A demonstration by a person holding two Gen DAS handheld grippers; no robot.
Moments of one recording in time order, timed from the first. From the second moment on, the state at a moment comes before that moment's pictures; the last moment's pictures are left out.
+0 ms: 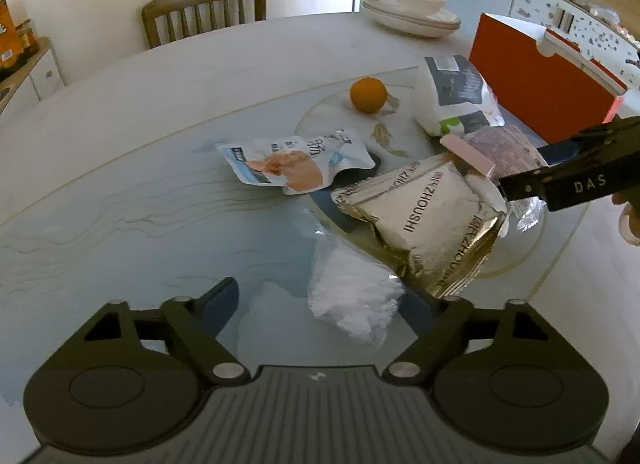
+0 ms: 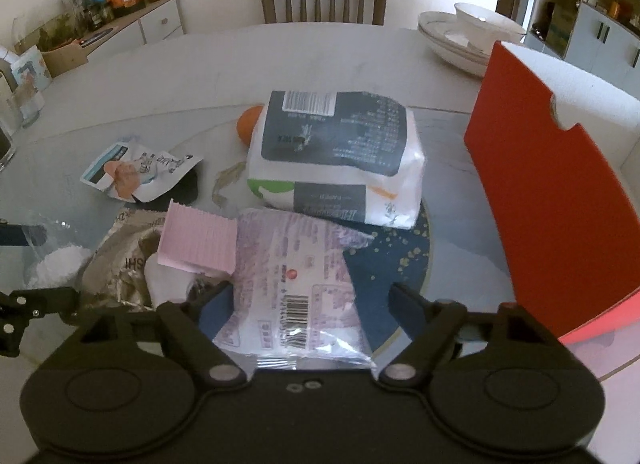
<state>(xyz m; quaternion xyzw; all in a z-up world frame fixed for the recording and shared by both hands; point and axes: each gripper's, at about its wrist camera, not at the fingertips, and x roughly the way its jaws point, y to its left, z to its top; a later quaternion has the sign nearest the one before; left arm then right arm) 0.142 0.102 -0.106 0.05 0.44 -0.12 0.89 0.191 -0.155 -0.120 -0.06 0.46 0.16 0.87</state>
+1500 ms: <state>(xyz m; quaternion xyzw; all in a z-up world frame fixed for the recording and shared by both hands) 0.113 0.075 -0.063 0.04 0.42 -0.13 0.90 0.148 -0.198 -0.080 -0.01 0.43 0.15 0.89</state>
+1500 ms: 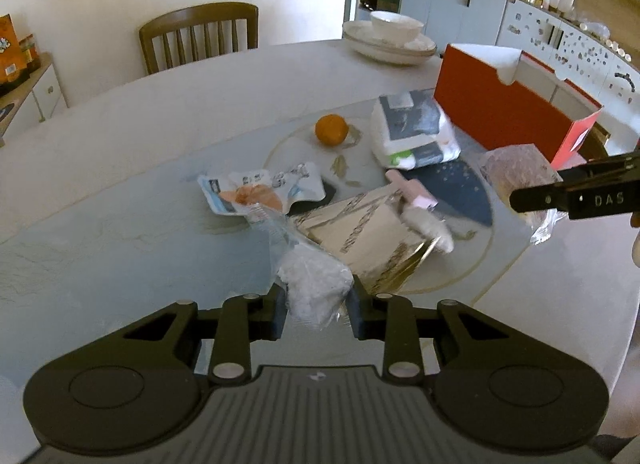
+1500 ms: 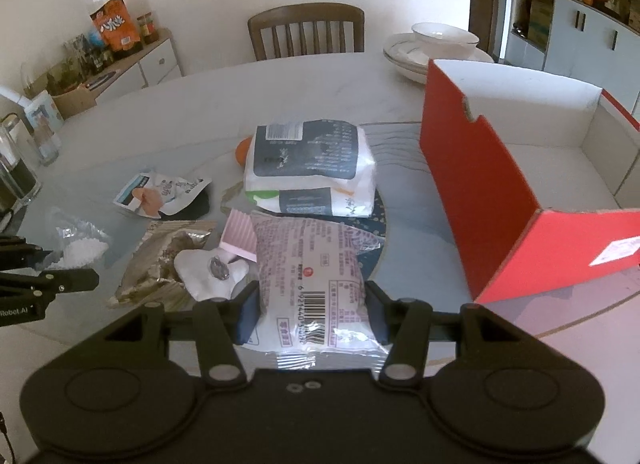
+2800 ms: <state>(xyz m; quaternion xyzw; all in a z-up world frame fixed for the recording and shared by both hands) 0.155 -0.124 0.025 0.05 0.35 -0.23 0.91 0.152 -0.342 -0.001 0.01 0.37 0.14 0.92</state>
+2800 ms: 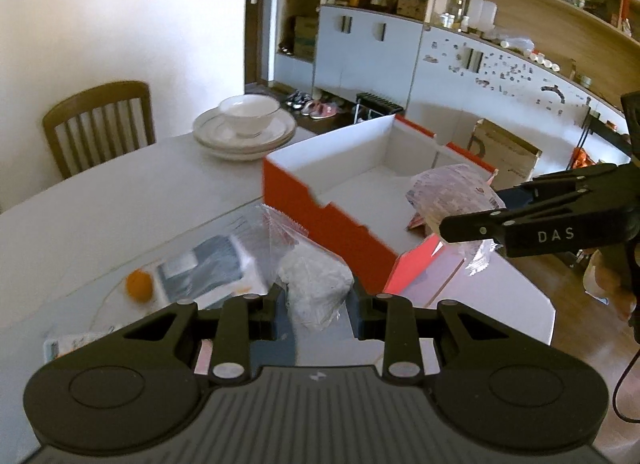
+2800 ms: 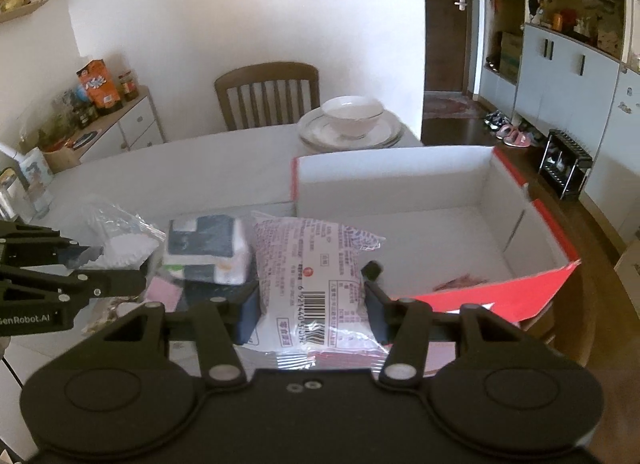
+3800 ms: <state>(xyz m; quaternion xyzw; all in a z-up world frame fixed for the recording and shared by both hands) 0.290 -0.280 0.005 0.11 0.39 -0.25 0.88 0.254 -0.459 -0.021 -0.02 0.38 0.11 0.92</state>
